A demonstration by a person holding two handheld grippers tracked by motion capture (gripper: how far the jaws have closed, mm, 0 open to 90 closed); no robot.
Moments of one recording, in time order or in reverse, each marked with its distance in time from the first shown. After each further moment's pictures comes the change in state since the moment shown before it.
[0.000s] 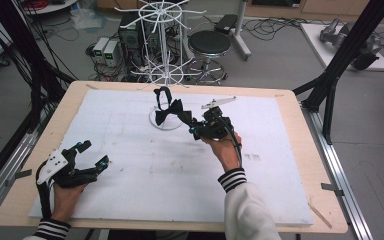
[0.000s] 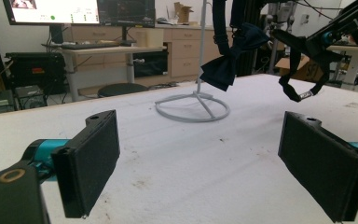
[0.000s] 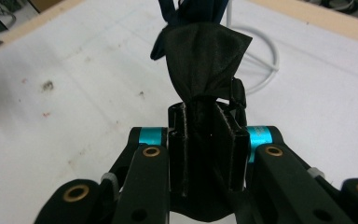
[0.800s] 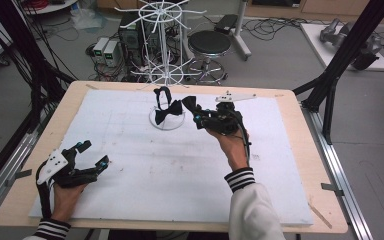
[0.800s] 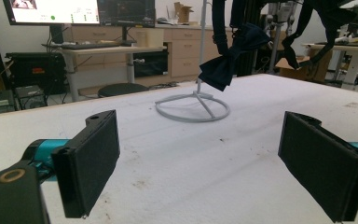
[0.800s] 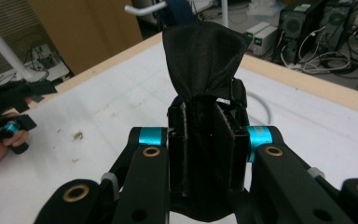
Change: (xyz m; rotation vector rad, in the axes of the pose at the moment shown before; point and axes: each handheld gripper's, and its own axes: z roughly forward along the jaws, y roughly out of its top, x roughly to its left) left arm 0.000 0.000 0.000 -0.001 0.001 -0.003; right arm -0.004 0.009 -0.035 -0.233 0.051 0.002
